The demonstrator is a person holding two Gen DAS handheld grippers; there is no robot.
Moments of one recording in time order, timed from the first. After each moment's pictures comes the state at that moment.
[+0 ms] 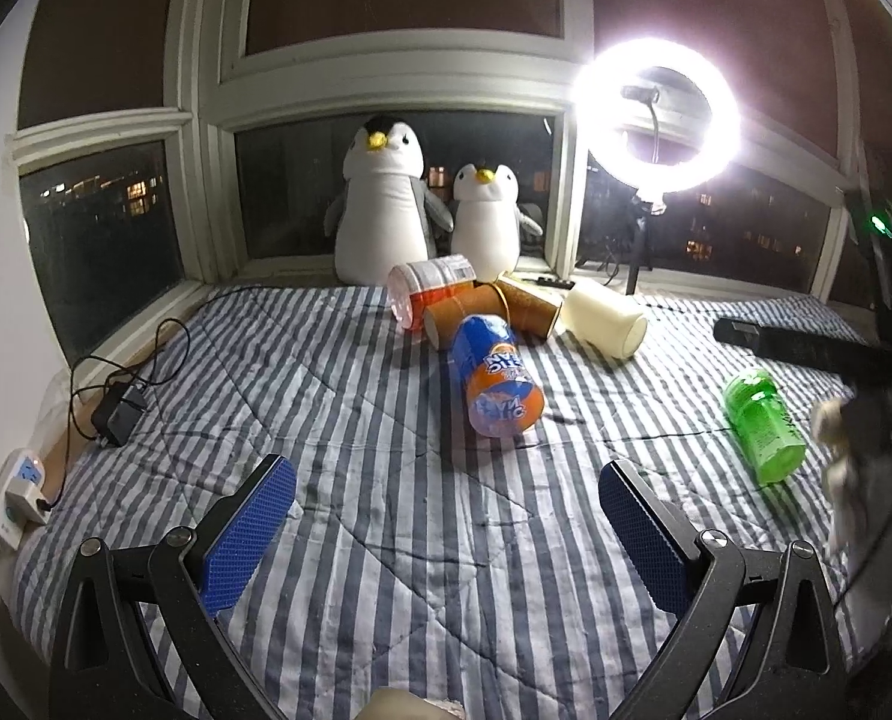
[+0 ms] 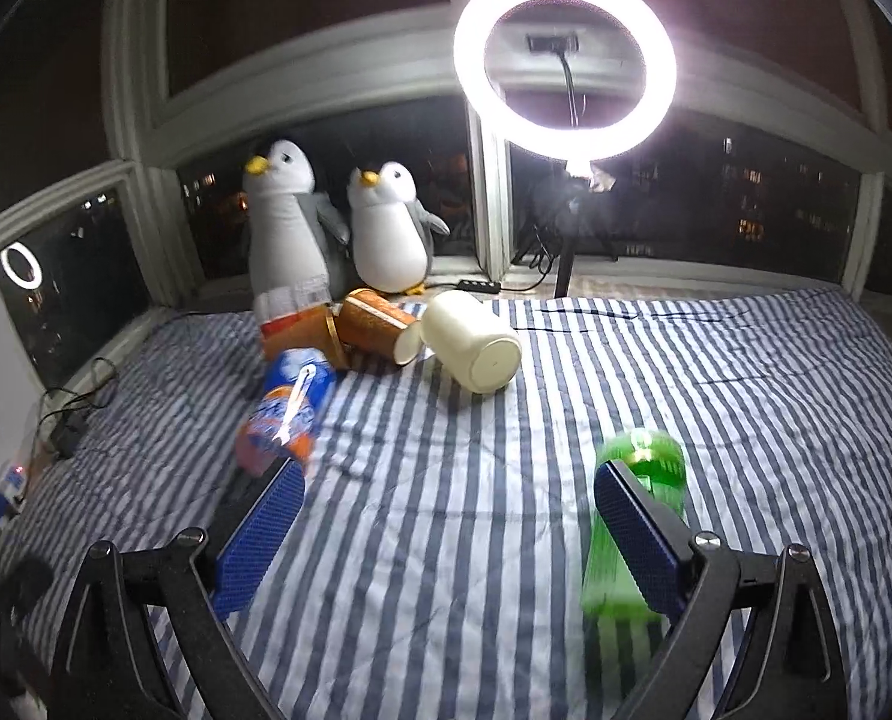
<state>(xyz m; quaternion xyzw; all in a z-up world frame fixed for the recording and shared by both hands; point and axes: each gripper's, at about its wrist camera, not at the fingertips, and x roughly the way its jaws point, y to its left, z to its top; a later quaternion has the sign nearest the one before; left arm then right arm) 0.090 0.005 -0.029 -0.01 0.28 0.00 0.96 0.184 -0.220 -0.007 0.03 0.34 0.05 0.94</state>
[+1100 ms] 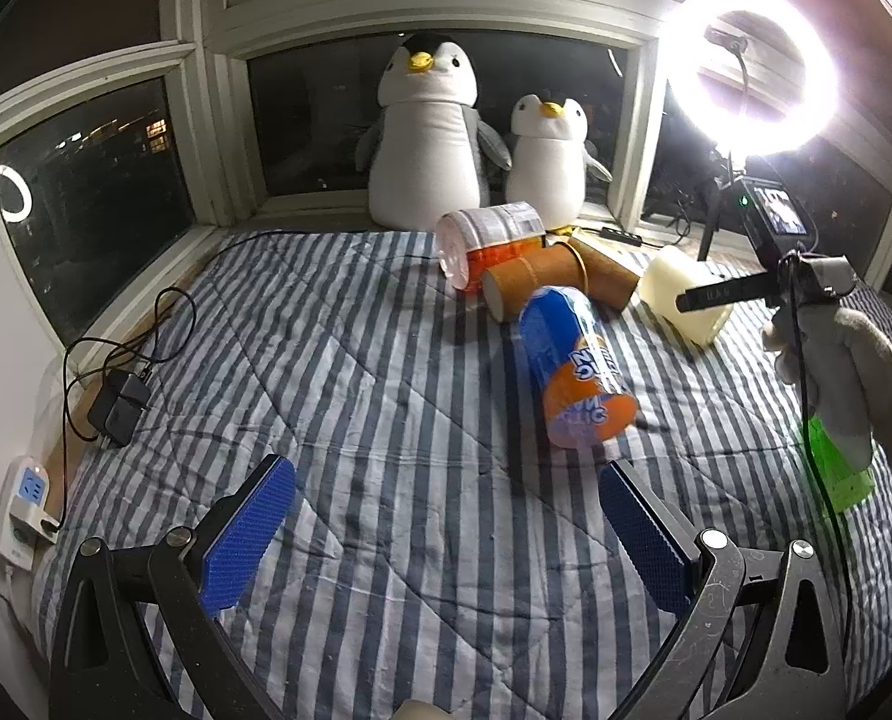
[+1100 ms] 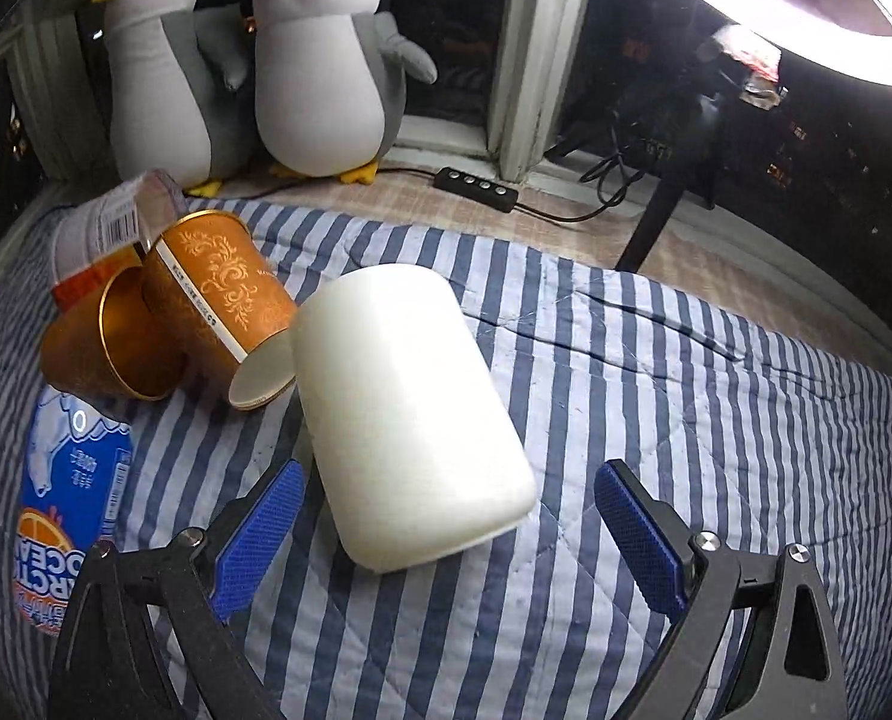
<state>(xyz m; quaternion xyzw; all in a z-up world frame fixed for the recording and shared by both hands) 0.183 0.043 -0.041 -0.02 0.38 0.05 0.93 0.437 -0.210 -0.100 -0.08 0.52 0.05 0.85</state>
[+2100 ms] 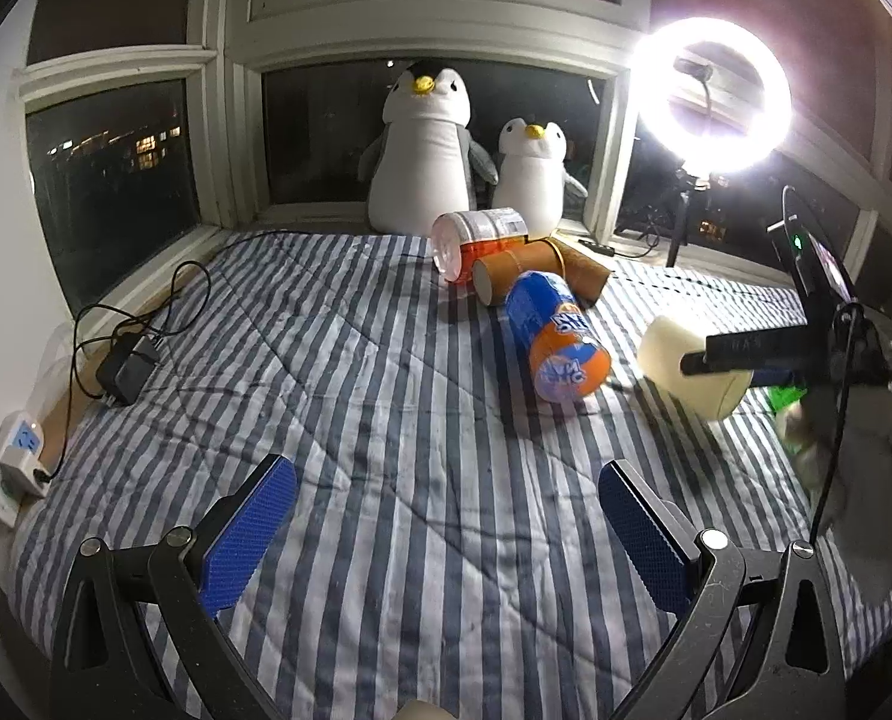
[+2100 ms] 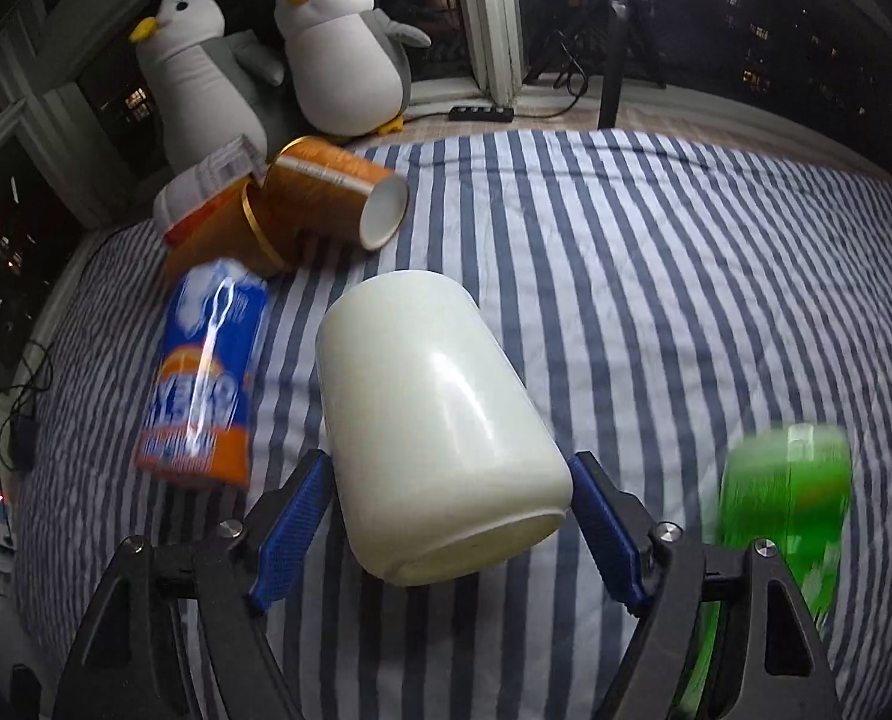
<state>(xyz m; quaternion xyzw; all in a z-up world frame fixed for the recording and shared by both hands) 0.102 0.054 -0.055 -0.04 0.33 0.02 0.94 0.297 -0.193 -0.087 0.06 0.54 0.04 0.84</state>
